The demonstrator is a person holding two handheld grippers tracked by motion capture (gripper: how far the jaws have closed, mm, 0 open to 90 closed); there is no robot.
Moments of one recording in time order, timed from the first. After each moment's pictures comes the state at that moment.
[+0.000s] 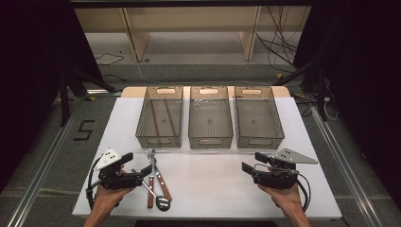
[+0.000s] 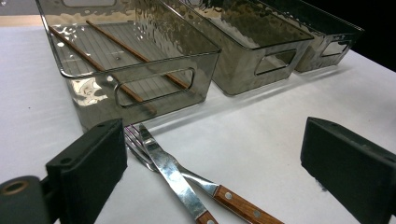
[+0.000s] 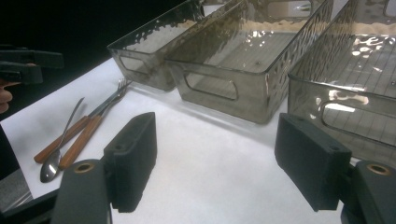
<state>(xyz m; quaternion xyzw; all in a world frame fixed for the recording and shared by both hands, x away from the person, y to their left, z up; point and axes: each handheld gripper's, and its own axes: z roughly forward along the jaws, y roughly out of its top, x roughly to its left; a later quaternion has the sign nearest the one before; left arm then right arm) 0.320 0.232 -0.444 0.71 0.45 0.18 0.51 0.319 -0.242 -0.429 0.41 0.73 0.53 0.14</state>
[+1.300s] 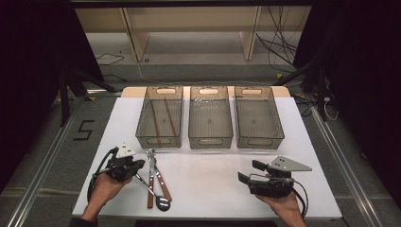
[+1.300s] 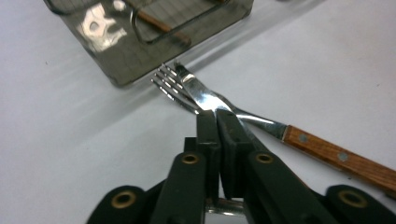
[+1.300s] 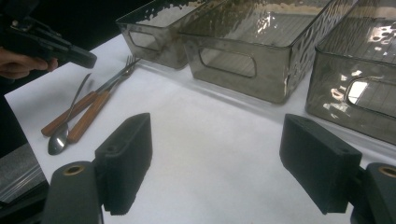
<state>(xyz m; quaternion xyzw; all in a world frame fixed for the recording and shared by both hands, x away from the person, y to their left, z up) 0.357 0.229 -0.459 0.83 0.43 0.17 0.32 0.305 -0.232 -0.438 0.40 0.75 0.51 0.13</state>
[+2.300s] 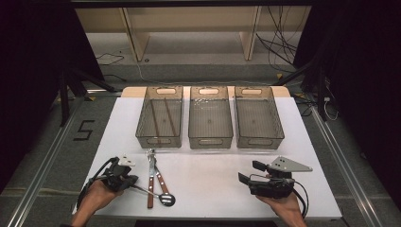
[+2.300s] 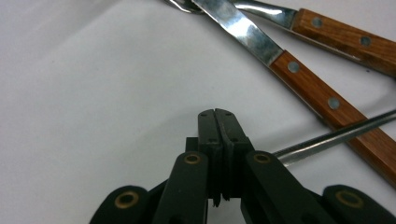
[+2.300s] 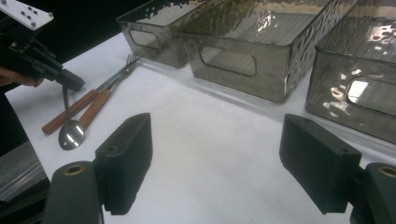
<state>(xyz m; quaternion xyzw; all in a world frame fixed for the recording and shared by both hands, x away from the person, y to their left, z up) 0.339 0.241 -0.474 0.88 0.42 0.11 0.22 0.303 -0.233 -0.437 0.40 0.75 0.51 0.13</state>
